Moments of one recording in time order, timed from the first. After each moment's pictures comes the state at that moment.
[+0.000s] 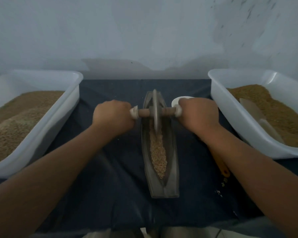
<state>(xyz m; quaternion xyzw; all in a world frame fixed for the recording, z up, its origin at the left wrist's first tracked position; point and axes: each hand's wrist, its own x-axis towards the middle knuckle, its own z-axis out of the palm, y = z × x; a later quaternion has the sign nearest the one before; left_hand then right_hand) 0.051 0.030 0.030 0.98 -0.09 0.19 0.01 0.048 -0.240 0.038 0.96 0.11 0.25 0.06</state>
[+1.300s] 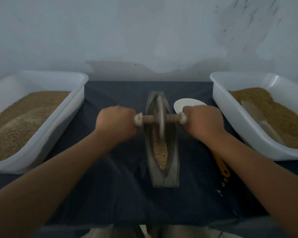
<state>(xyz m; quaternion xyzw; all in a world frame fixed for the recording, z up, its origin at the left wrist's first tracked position) 0.026 0.030 0.033 0.98 -0.11 0.18 -0.03 0.033 -0.249 0.032 0.97 0.11 0.22 0.04</state>
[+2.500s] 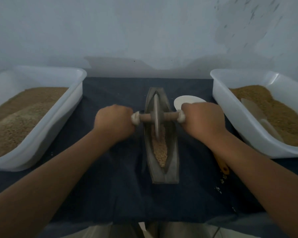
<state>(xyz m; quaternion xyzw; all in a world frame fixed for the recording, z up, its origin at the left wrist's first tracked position) 0.031 0.035 0.019 0.98 -0.09 0.16 -0.01 0.025 -0.246 0.036 0.96 0.13 0.25 0.04</state>
